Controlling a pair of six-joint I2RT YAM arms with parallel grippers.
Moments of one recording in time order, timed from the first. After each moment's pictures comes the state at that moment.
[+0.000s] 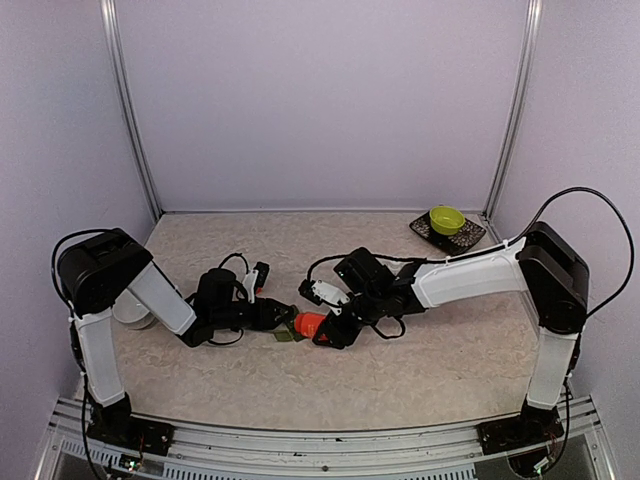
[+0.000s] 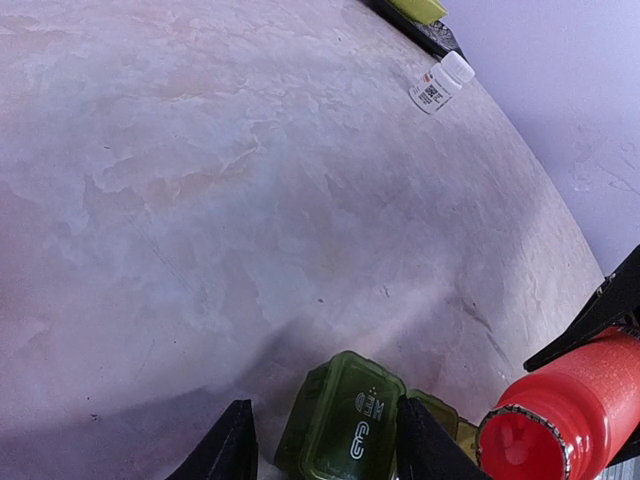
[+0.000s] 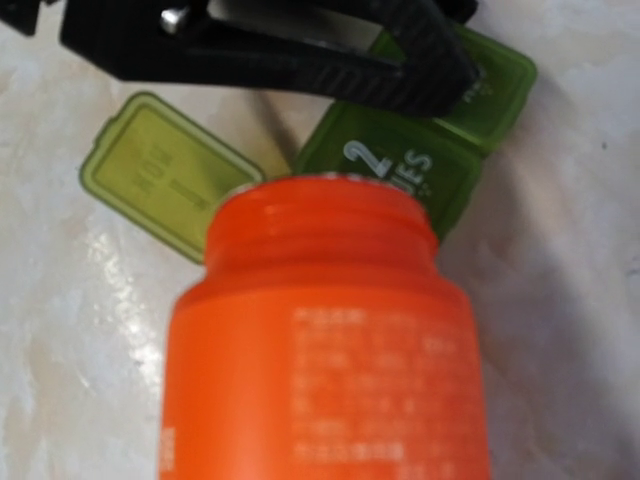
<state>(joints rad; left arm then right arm) -0.61 1.96 0.63 0.87 0.36 -0.46 0.95 1.91 1.18 -0.17 -0.22 -0.04</state>
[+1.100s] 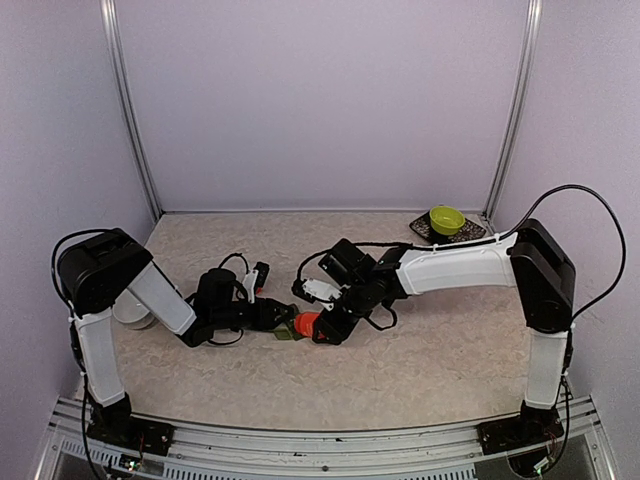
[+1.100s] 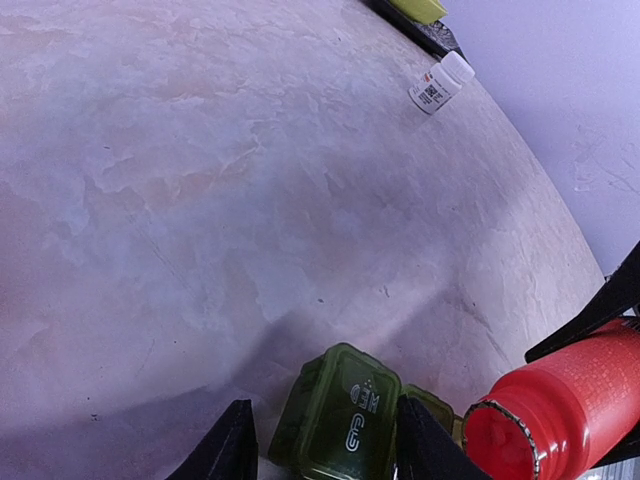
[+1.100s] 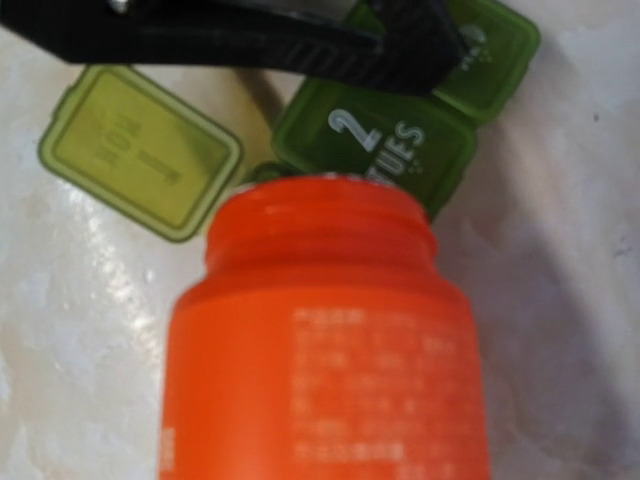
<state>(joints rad) -0.61 1.96 0.63 0.87 0.36 -0.46 0.96 1.98 1.38 -0.44 -0.16 -0.06</state>
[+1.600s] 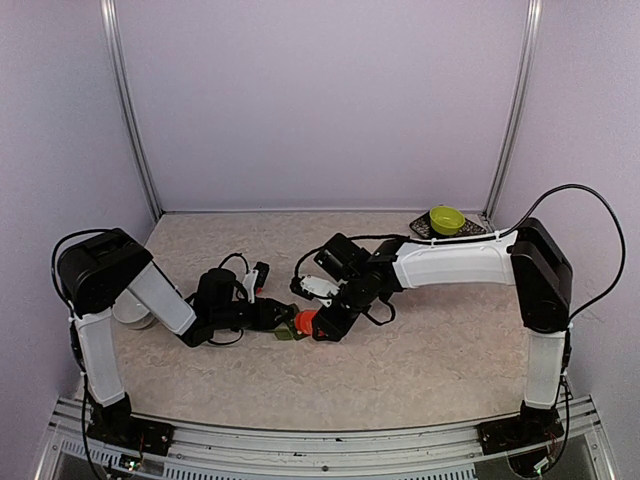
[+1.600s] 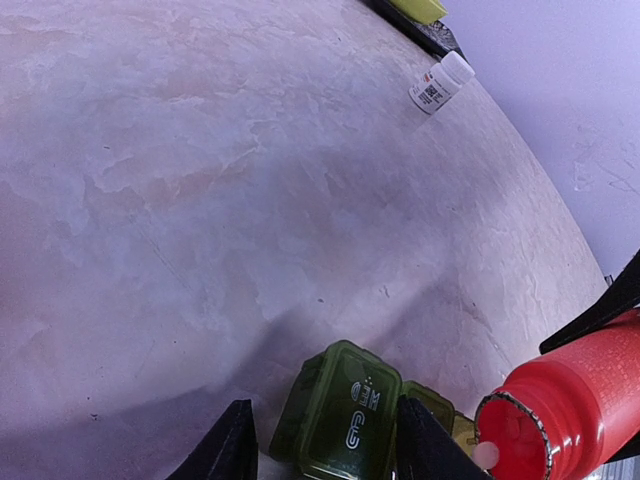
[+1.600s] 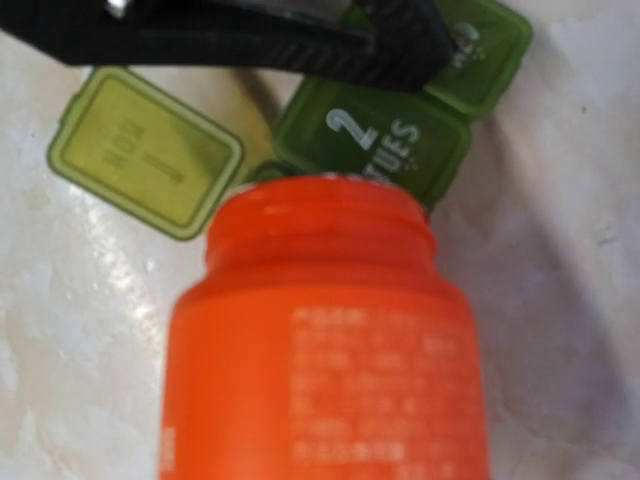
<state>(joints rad) -0.61 1.96 0.63 0.87 0.36 -0.46 0.97 2.00 1.47 -0.56 -0.14 -0.06</state>
